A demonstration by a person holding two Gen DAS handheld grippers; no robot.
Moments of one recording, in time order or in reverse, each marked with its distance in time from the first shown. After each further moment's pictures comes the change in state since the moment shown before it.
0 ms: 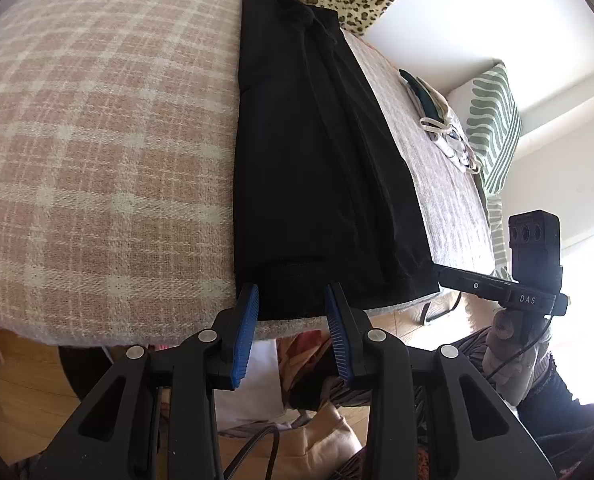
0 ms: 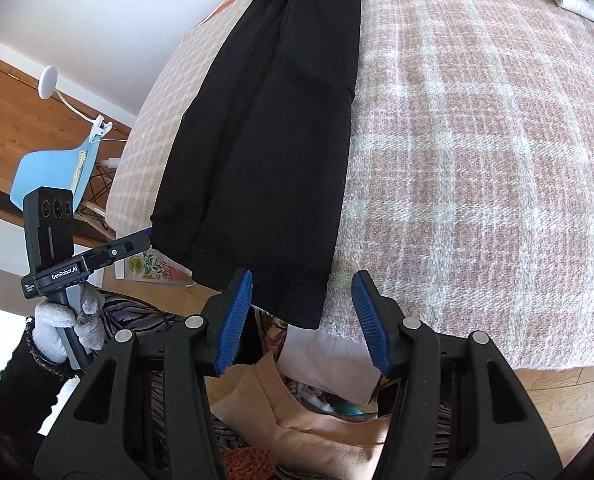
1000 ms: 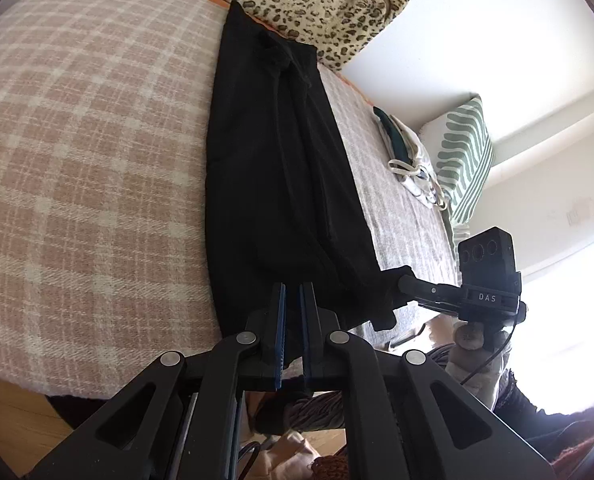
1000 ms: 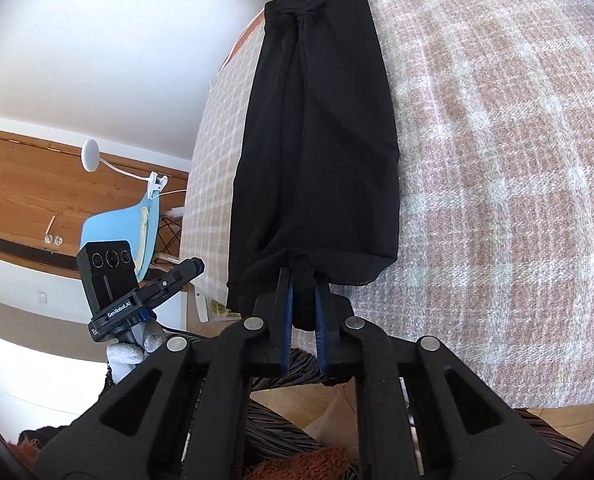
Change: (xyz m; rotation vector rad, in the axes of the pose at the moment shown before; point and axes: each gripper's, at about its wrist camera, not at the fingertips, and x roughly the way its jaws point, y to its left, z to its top) left arm -0.019 -0.004 0.034 -0.032 -0.056 -0.093; right arm -0.008 -0.019 0.026 0.142 -0.049 0.222
